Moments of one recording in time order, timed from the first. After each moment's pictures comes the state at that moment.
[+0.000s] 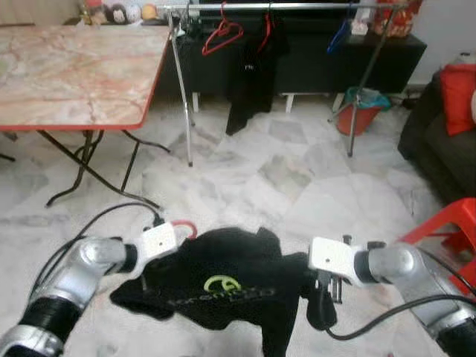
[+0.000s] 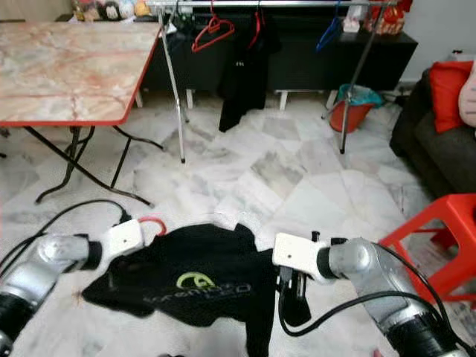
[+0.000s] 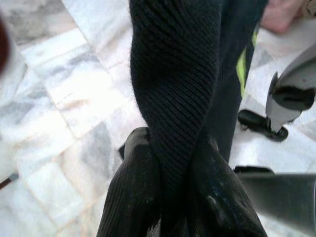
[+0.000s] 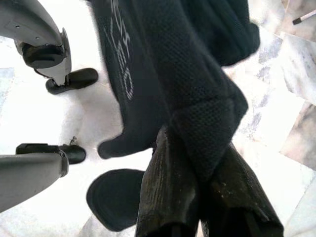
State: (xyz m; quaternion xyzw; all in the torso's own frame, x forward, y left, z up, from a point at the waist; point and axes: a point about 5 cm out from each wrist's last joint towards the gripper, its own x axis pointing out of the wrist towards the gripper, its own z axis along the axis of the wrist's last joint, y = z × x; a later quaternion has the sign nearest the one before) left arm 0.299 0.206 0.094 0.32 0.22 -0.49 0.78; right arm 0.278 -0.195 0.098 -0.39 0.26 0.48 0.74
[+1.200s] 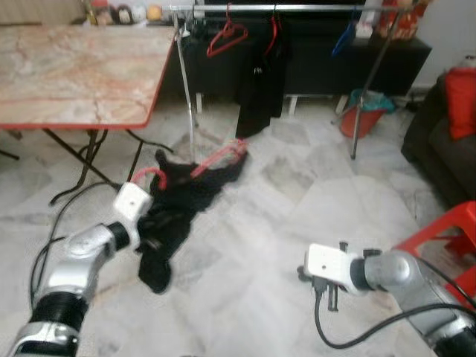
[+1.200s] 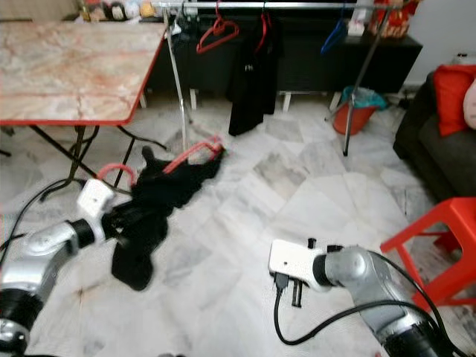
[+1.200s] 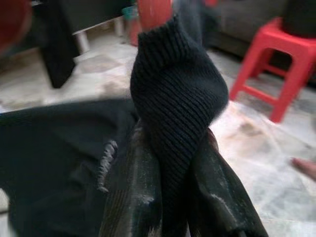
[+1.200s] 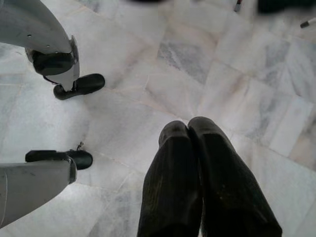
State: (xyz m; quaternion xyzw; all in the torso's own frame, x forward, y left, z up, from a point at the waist) left arm 0.322 0.197 0.116 0.12 0.06 -0.37 0.92; right arm 0.270 -0.186 0.091 -0.37 0.26 0.48 0.75
